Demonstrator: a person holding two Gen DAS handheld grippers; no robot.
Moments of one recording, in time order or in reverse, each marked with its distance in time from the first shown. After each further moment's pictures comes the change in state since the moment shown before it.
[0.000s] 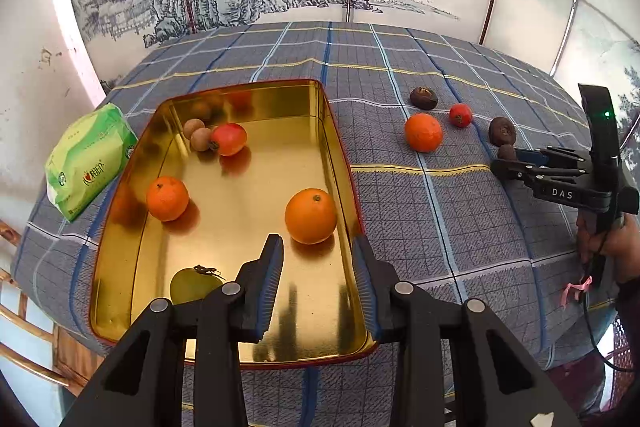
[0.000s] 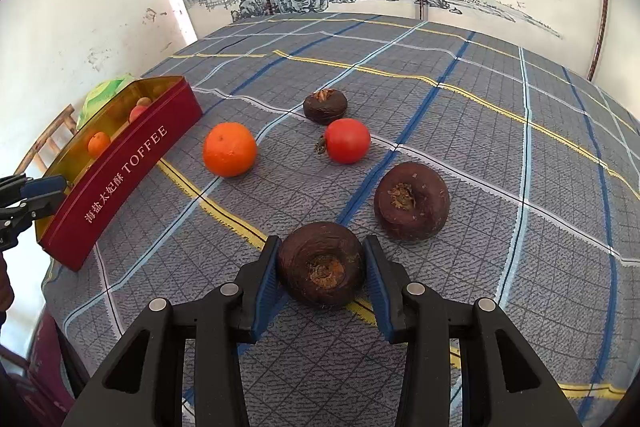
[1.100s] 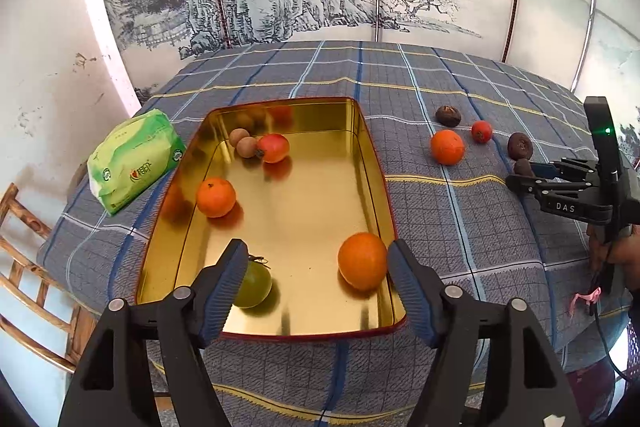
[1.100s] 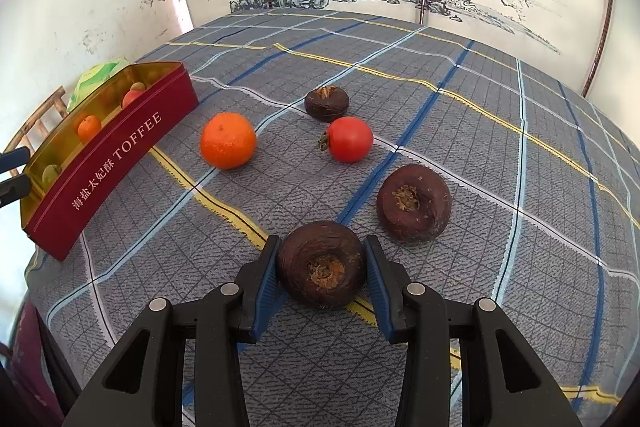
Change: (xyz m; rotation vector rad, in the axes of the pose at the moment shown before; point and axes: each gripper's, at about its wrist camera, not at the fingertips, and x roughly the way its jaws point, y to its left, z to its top) left arm -0.029 0.010 -0.010 -0.035 -0.066 0.105; right arm 0.003 0.006 0.001 -0.047 0.009 -0.058
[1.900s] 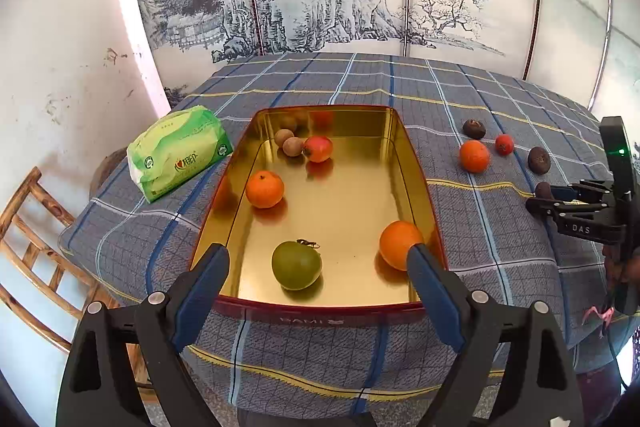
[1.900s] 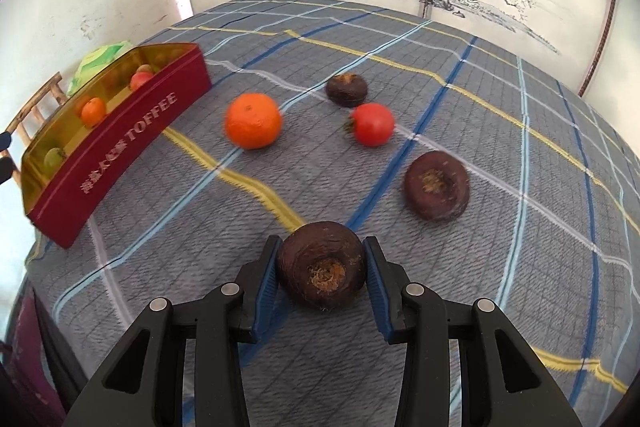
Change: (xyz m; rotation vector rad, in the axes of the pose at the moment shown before) left arm -0.020 0.026 -0.015 -0.055 -0.043 0.068; right arm -0.008 0.025 -0.006 -0.010 0.045 -0.014
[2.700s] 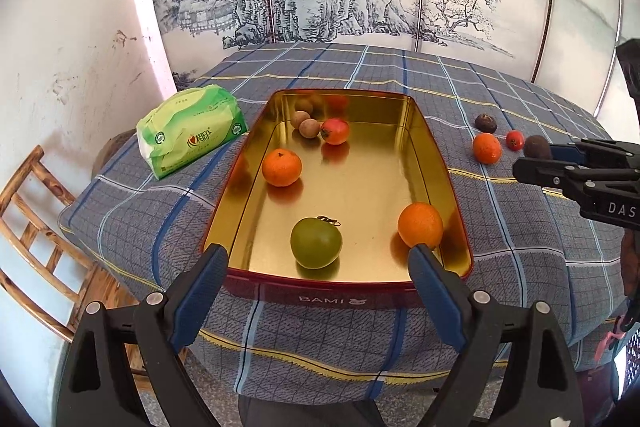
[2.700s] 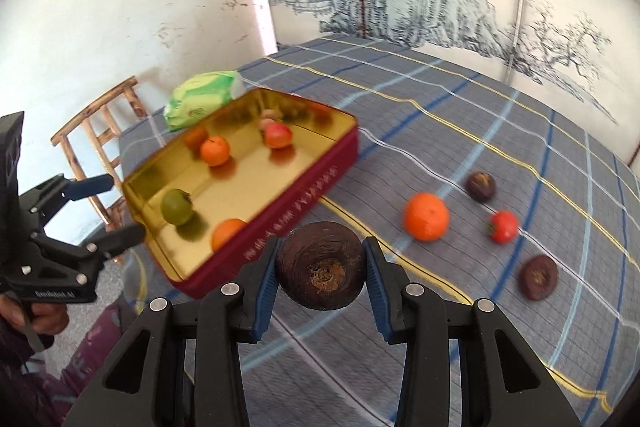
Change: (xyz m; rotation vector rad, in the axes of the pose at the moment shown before) left arm 0.002 0.016 -0.013 -0.050 0.021 -0.001; right arm -0.047 0.106 0.047 -0.131 -0.106 0.191
